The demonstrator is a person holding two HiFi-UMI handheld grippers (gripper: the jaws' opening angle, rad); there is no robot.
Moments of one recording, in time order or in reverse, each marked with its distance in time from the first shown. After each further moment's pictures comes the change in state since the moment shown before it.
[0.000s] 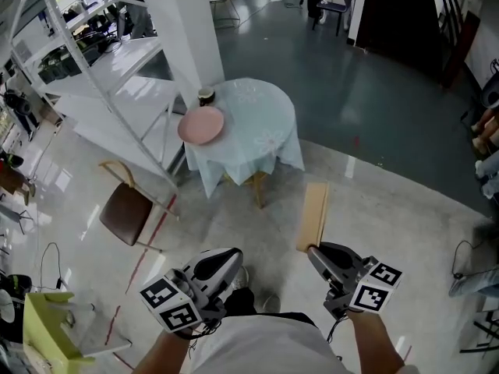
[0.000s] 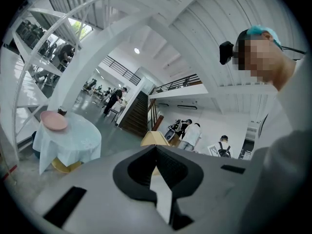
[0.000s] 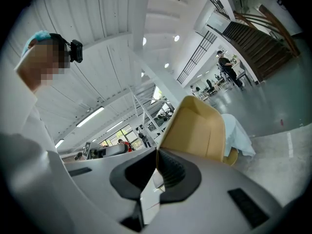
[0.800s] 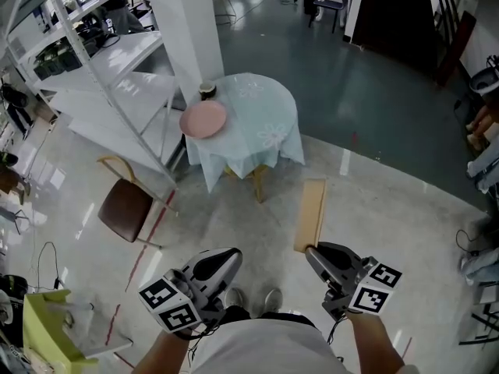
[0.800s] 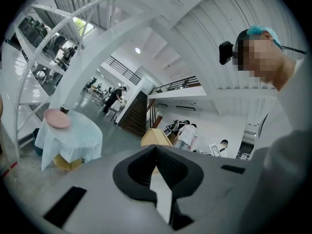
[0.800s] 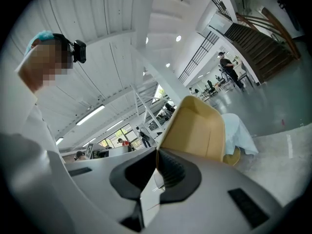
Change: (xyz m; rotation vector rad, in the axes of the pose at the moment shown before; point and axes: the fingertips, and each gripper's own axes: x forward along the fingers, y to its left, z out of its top) left arm -0.047 0.008 0.000 -0.025 0.001 -0.026; right arm 0.021 0.049 -0.016 -0.016 -0.002 -0.008
